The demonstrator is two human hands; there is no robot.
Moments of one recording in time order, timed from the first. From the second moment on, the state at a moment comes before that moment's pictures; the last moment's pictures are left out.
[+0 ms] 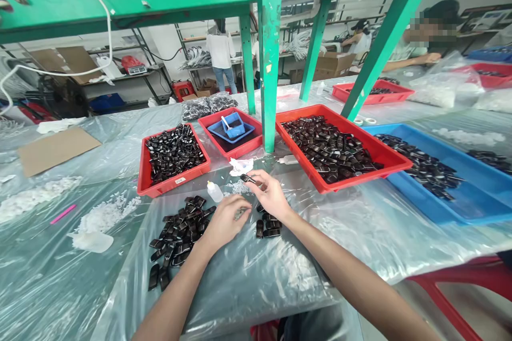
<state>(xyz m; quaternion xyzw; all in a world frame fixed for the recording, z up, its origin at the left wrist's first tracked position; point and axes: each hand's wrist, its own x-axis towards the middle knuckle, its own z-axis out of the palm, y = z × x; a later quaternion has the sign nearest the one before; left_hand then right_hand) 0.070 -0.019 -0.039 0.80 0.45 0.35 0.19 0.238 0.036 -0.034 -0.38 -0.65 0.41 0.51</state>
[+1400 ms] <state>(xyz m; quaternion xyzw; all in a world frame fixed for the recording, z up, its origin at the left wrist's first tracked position) 0.065 -0.014 -0.042 0.68 0.46 0.53 0.22 0.239 0.032 -0.034 -0.37 -0.71 0.41 0.43</state>
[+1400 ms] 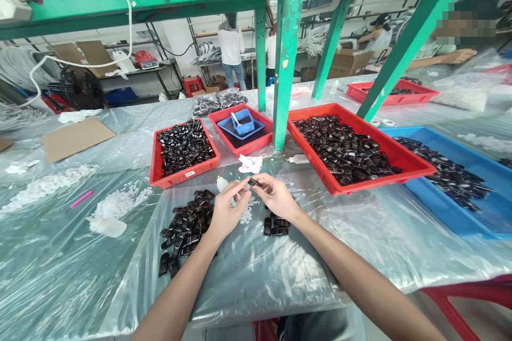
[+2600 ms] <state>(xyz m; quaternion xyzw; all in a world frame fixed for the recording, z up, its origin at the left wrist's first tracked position) 0.071 -0.008 -0.051 0.71 0.50 0.47 0.18 0.271 0.044 -0.038 -0.41 -0.78 0.33 0.35</state>
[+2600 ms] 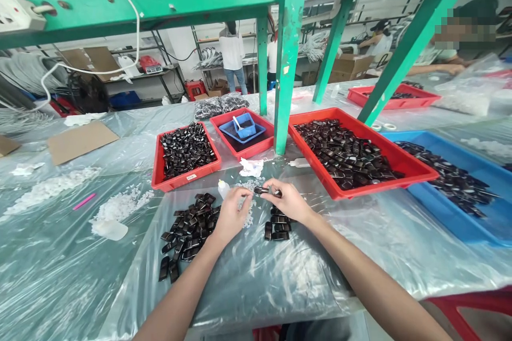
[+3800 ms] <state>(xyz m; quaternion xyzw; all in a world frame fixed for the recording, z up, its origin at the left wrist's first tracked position) 0.078 -0.009 -0.039 0.44 0.47 0.58 0.50 0.261 0.027 -0.036 -0.41 -0.79 0.29 0.35</state>
